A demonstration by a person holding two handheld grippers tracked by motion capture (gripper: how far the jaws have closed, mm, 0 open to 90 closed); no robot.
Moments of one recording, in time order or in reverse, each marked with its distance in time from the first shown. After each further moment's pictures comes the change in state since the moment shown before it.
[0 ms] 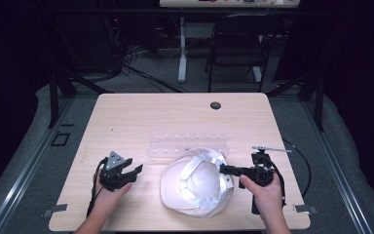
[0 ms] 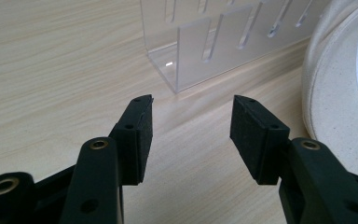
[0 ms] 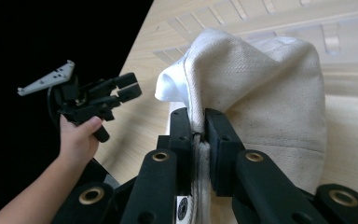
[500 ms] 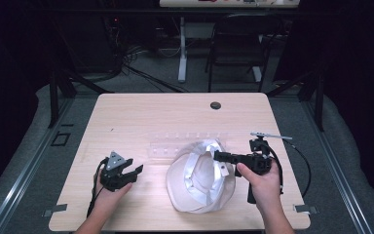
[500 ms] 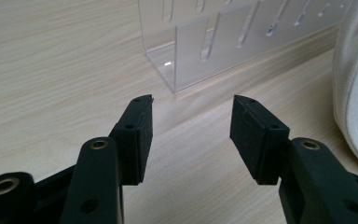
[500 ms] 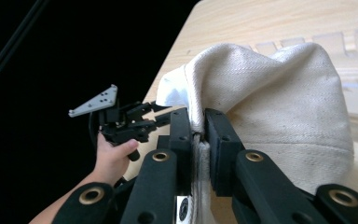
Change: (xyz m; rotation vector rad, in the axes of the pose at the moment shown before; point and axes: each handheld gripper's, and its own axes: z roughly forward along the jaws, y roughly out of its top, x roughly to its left) left arm -0.001 0.000 0.001 0.004 -0.003 0.001; right arm 0.037 0.029 -0.006 -0.049 0.073 -0.051
